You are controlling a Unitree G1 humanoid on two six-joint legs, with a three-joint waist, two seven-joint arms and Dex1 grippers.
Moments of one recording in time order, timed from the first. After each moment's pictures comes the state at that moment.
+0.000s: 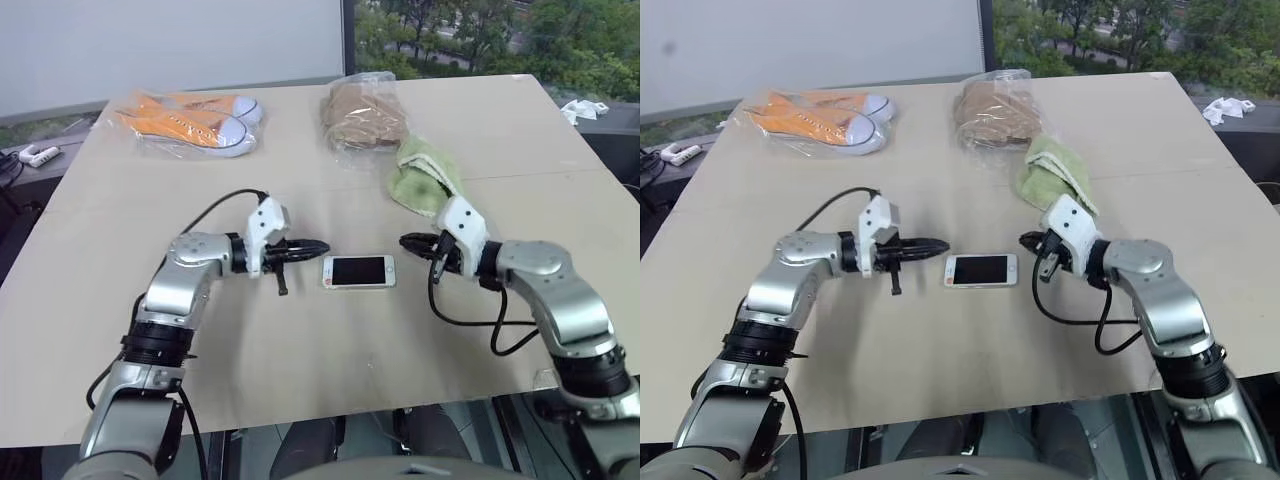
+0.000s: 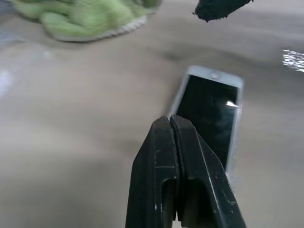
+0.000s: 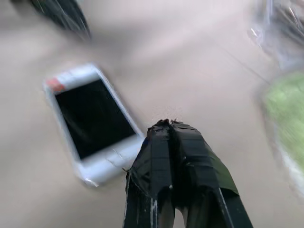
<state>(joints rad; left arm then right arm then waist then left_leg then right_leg) -0.46 0.58 -0.10 0.14 -0.29 0.28 -1.19 -0.36 -0.43 0.10 -0.36 0.17 0.68 0.83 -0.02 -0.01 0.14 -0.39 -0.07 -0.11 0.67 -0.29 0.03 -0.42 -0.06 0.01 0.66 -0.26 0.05</state>
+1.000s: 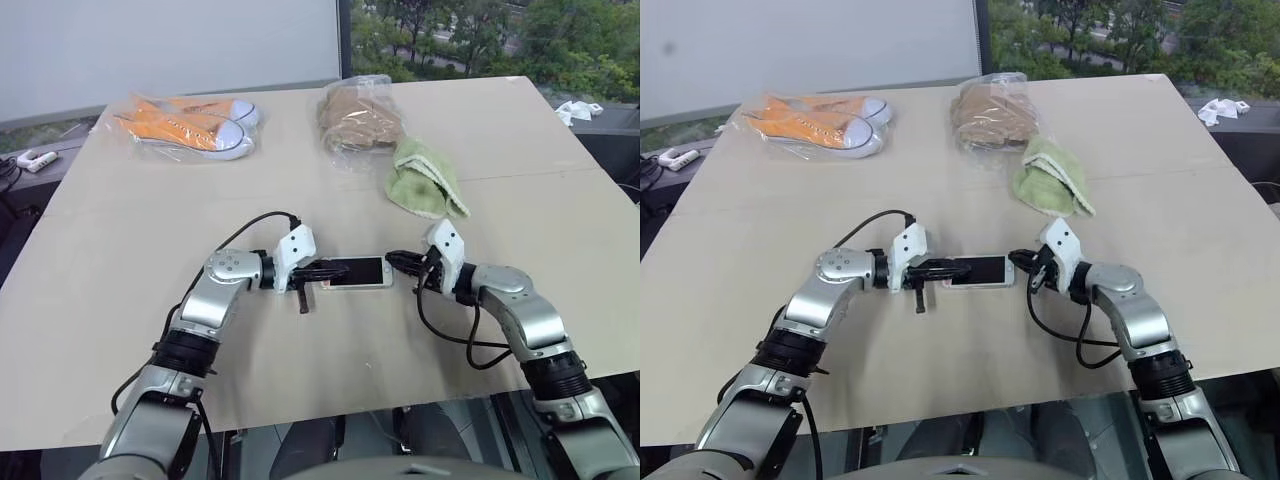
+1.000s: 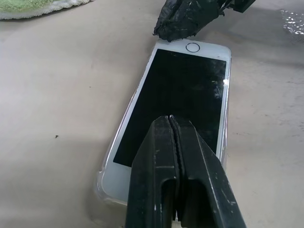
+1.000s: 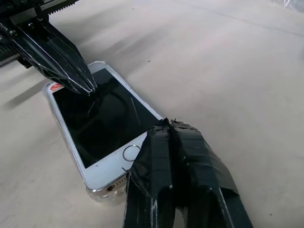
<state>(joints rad) -0.45 0.53 -0.19 0.21 -0.18 0.14 -1.14 -0.35 -0.37 0.16 -0.03 0.22 0.46 0.82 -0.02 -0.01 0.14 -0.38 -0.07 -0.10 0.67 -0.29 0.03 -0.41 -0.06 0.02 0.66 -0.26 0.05</state>
